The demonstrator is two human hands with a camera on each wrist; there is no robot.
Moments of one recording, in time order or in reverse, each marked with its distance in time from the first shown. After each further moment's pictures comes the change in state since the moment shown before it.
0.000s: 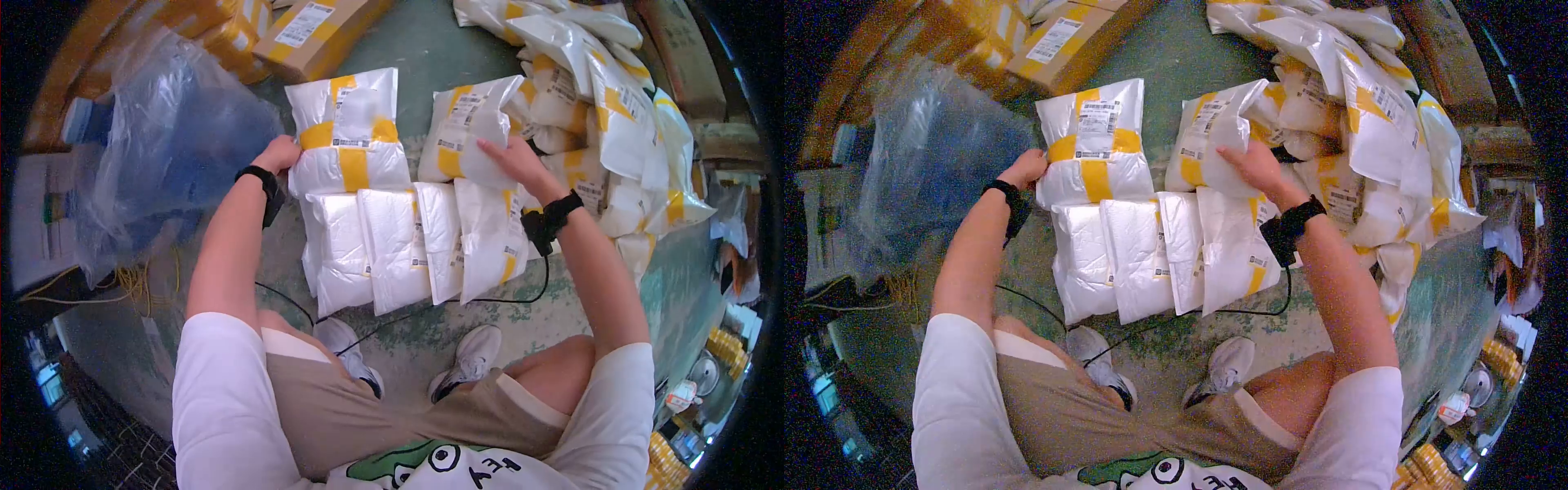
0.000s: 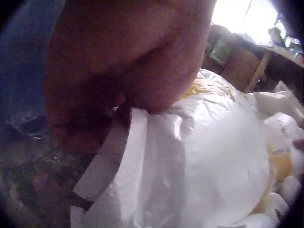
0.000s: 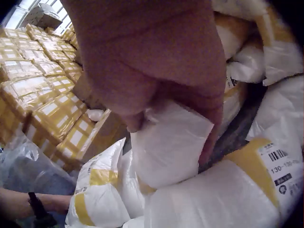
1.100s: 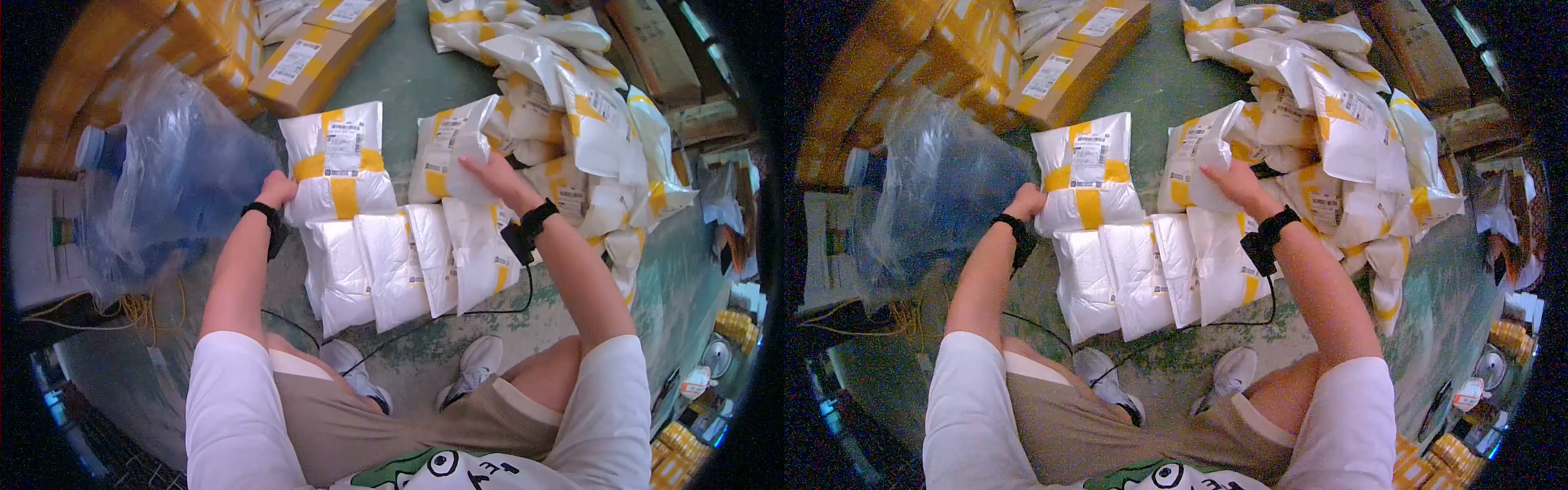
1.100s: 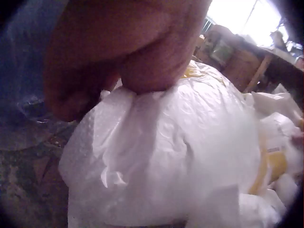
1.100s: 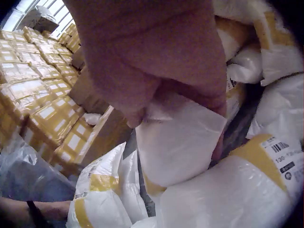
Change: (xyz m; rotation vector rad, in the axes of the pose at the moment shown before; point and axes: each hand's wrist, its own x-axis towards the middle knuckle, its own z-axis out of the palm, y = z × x) left_hand -0.026 0.020 -0.008 0.193 0.121 -0.103; right_hand 0.007 0.013 0.009 0.012 0.147 -0.063
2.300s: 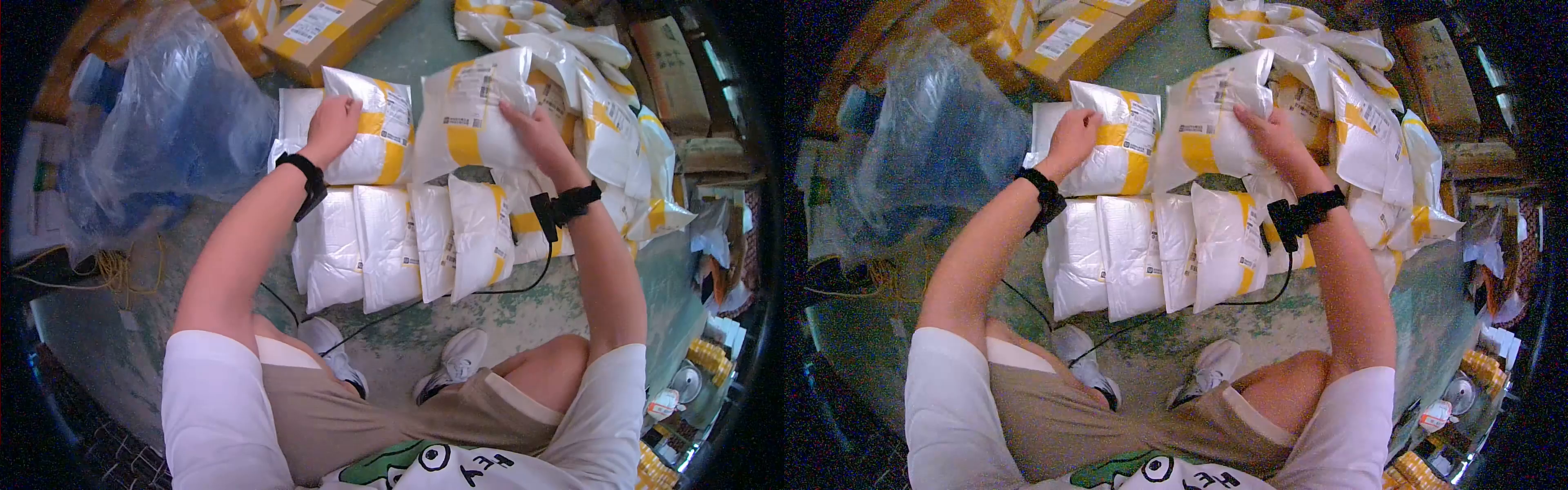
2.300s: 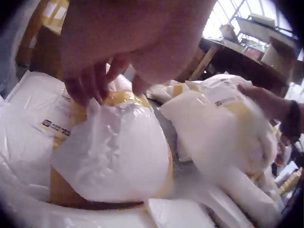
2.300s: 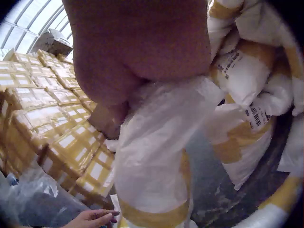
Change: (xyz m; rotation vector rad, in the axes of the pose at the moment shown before) left_hand -0.054 0.106 0.007 -0.286 0.402 0.600; right_hand -0.005 -0.081 -0.040 0.165 -0.021 -0.093
